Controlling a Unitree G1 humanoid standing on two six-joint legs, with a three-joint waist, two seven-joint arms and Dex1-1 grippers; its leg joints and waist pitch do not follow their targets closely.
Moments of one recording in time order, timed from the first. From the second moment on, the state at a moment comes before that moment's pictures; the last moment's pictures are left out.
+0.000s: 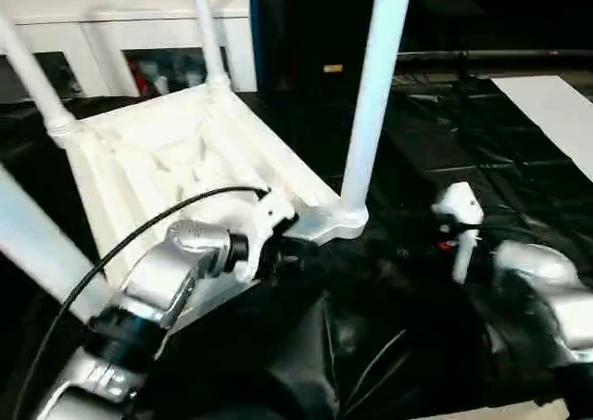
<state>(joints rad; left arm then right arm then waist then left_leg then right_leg) -0.47 0.38 -0.31 0.07 -0.21 0.67 -1.04 -0.24 -0.49 0.03 0.01 0.37 0.40 0.98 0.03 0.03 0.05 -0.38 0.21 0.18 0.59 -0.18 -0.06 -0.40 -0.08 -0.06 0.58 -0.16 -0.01</state>
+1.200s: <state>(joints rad) -0.43 0.54 -0.44 -0.08 -0.11 0.77 -0.99 -0.51 -0.01 0.01 0.40 0.31 0.21 0.46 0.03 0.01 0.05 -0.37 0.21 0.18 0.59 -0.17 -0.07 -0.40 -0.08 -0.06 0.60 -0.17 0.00</state>
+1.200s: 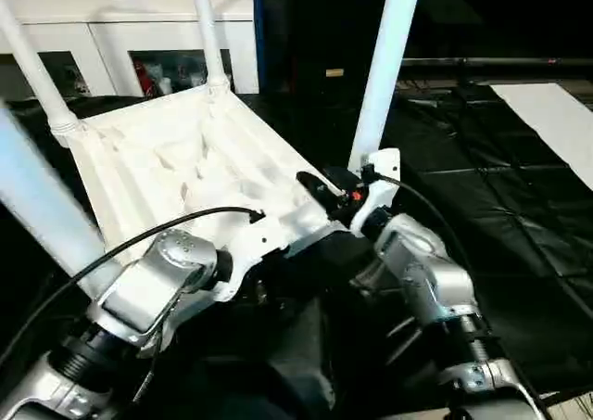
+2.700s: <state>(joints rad) -0.44 0.41 -0.02 -0.11 -0.51 0.46 -1.03 -0.49 -0.12 0.07 0.42 0.25 0.11 0.60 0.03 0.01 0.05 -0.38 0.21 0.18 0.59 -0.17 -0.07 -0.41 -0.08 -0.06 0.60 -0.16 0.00</state>
